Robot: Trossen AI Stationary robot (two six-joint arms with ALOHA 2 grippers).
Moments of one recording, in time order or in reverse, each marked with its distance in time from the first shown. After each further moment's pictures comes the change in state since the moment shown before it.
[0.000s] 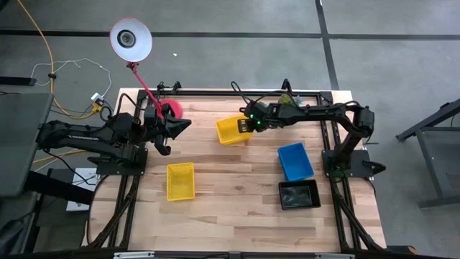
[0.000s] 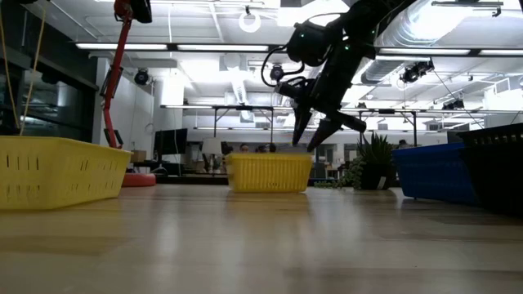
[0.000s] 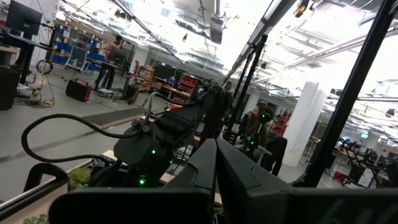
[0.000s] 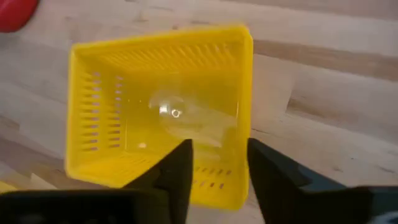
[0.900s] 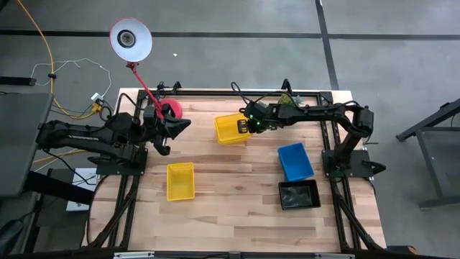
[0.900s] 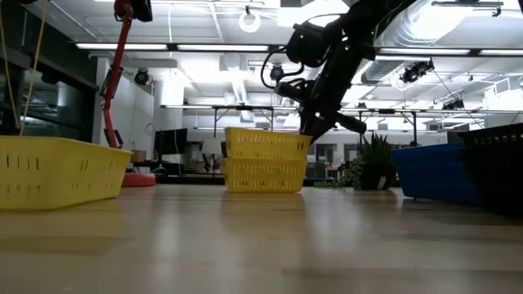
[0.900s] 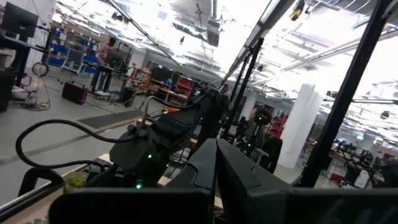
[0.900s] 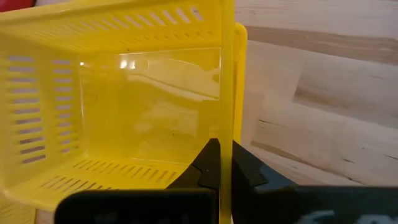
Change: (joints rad) left arm 0.000 0.000 0.000 0.015 0.010 0.001; right arm 0.005 0.004 0.000 0.000 -0.031 0.023
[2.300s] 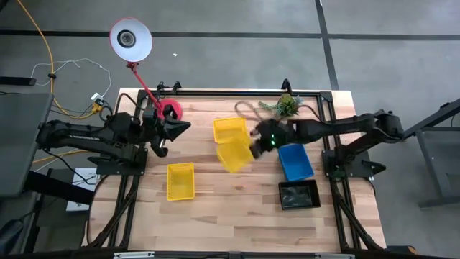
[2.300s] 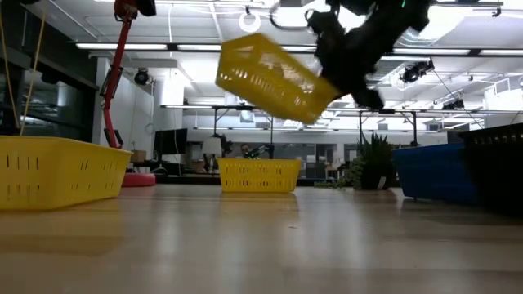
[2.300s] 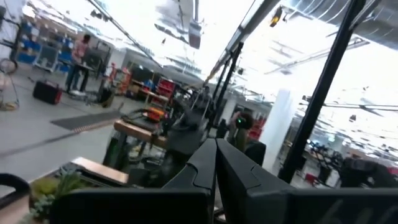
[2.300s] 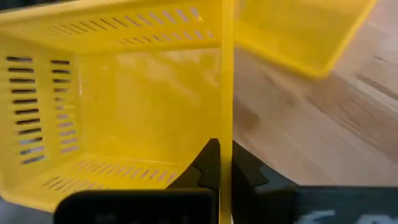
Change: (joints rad) left arm 0.000 0.019 0.001 0.054 0.075 -0.037; right arm 0.247 -0.318 -0.219 0.126 -0.100 -0.192
